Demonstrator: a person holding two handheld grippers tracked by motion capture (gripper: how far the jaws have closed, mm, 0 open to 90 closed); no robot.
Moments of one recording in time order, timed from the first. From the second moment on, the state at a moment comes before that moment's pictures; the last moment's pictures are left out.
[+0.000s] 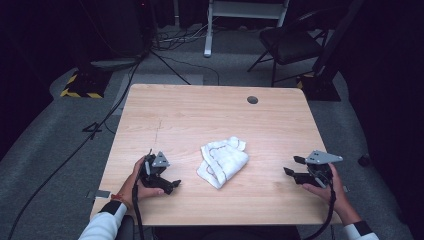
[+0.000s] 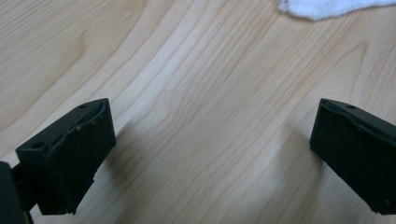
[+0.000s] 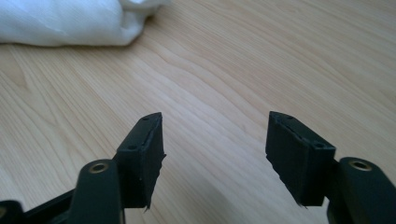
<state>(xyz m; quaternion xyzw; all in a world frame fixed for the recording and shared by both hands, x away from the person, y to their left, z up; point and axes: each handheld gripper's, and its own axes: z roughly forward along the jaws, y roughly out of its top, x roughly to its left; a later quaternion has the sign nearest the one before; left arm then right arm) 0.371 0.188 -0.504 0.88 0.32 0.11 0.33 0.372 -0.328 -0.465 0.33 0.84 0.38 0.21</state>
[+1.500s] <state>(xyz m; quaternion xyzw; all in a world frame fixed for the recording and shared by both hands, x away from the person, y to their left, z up) 0.391 0.104 -0.500 0.90 0.21 0.08 0.38 0.396 -0.119 -0.477 0.19 0.91 0.33 0.14</state>
